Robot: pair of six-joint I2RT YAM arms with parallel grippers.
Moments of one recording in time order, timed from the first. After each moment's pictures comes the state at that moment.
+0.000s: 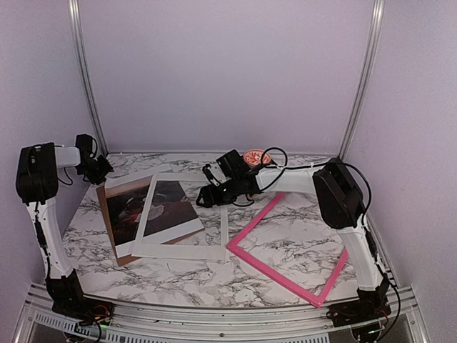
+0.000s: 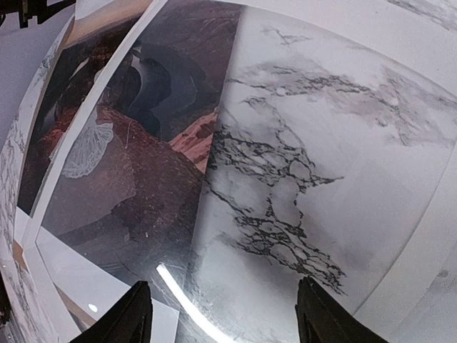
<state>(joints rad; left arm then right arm) 0.19 2.12 1.52 -0.32 0.21 -0.64 0.77 2.36 1.84 -0.28 -0.30 0.35</state>
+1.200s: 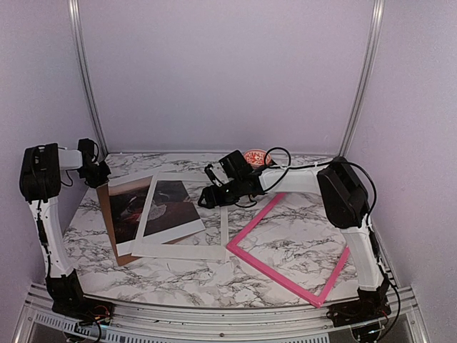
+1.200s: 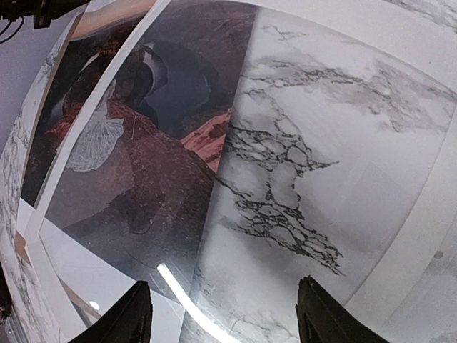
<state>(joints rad) 0.19 2.18 1.53 -0.32 0.14 -0.46 0.77 2.31 1.76 -0.25 -0.30 0.35</state>
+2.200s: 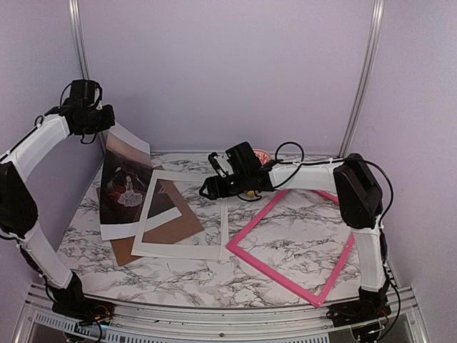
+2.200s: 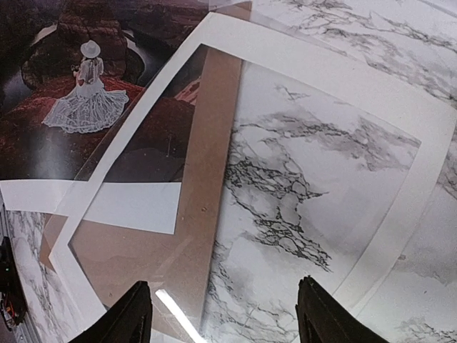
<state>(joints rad) -0.06 1.65 1.63 -0.51 -0.10 -0.28 0.77 2.18 1.66 -0.17 -0.27 0.35</state>
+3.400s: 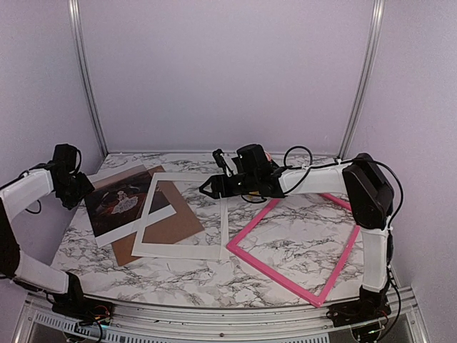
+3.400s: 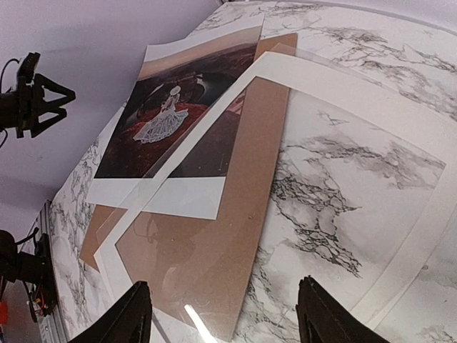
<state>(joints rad) 0.09 1.29 0.92 -0.58 -0.21 -0.66 0.75 2.08 1.47 0.09 -0.40 0.39</state>
